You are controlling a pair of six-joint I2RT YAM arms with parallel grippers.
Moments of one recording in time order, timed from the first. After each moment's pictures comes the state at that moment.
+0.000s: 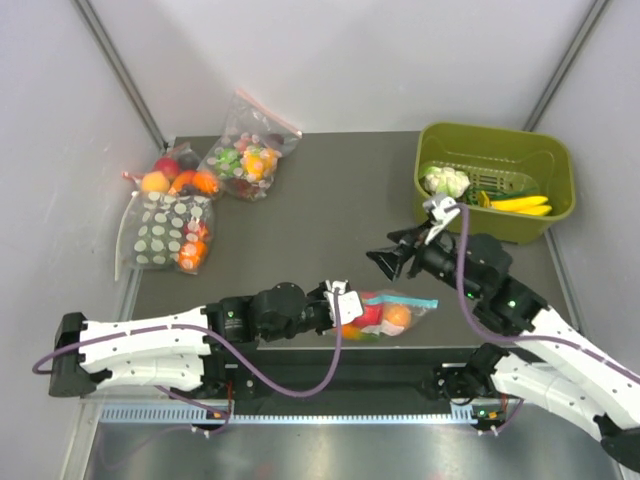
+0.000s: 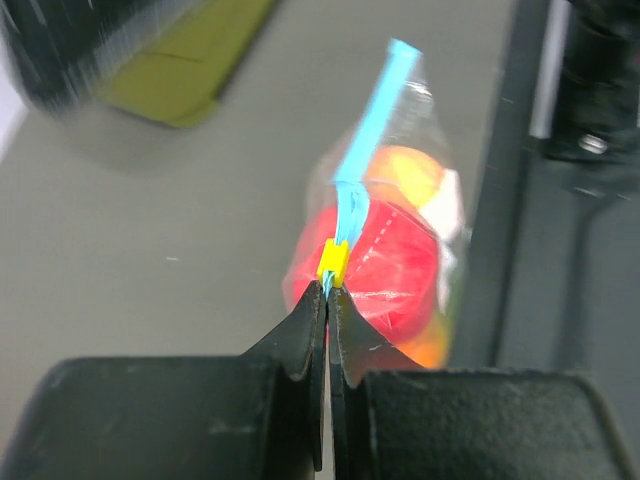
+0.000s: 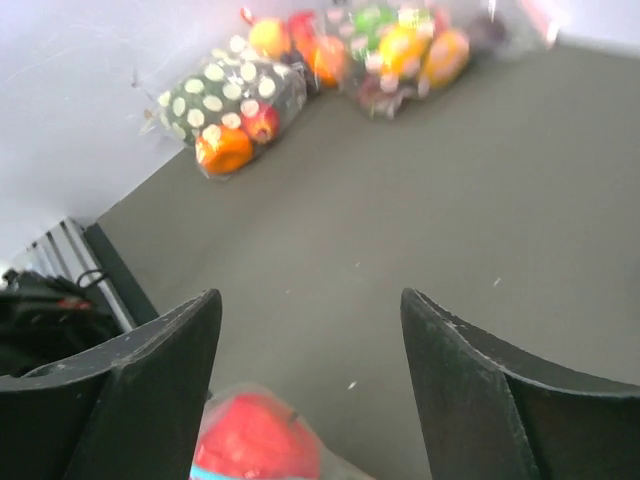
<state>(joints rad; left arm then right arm) -1.35 0.96 0.75 -0.09 -0.19 0.26 0.77 0.75 0.72 -0.06 -0.09 0.31</state>
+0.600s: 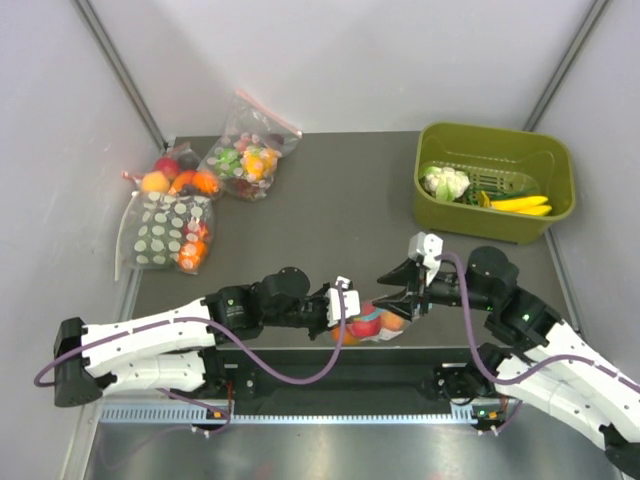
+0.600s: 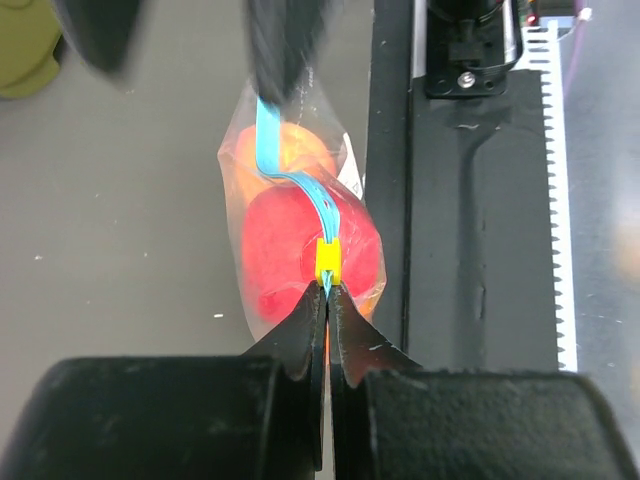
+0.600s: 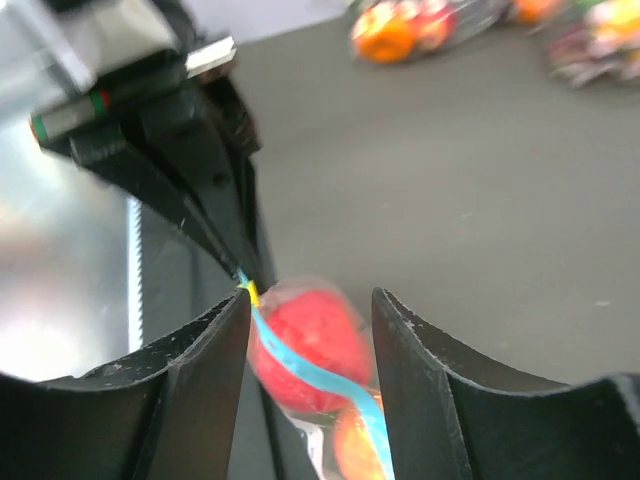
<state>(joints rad) -1.22 0.99 0.80 -0.27 0.20 0.21 0.78 0.60 0.69 -0.27 -0.53 0.00</state>
